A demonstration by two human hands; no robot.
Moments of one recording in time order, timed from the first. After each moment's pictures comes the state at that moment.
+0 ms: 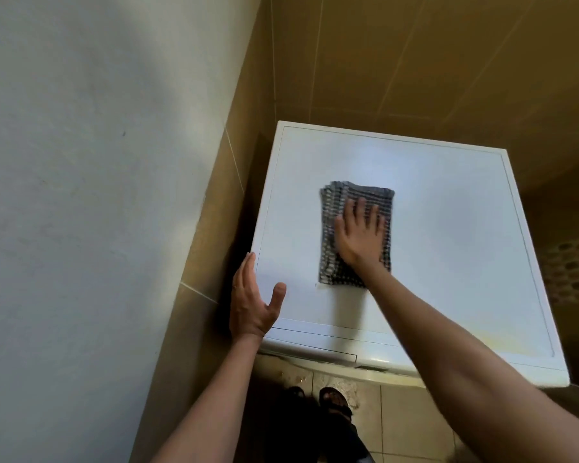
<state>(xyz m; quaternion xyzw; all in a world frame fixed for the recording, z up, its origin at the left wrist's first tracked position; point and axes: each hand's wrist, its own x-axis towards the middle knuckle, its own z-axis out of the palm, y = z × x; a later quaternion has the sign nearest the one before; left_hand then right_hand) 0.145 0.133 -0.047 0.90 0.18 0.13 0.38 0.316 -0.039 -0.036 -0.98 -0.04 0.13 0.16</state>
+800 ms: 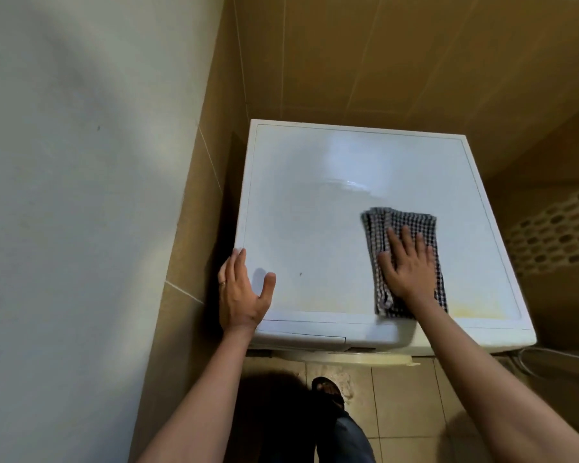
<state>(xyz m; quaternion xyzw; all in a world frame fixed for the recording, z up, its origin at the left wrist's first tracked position) 0.145 0.133 -0.050 0.93 0.17 0.10 0.32 0.241 -0.174 -0.041 -0.99 0.03 0.09 0.10</state>
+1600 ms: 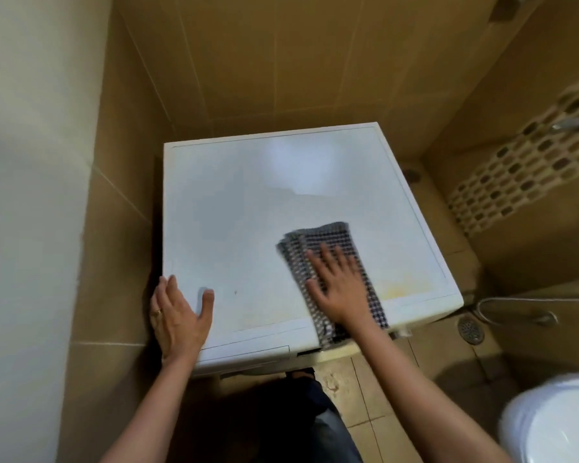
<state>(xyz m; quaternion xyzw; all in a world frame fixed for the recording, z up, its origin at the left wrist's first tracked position) 0.166 0.123 -0.051 0.96 0.19 0.05 0.22 0.198 -0.176 -0.045 -0.99 -0.06 0.09 0.10</state>
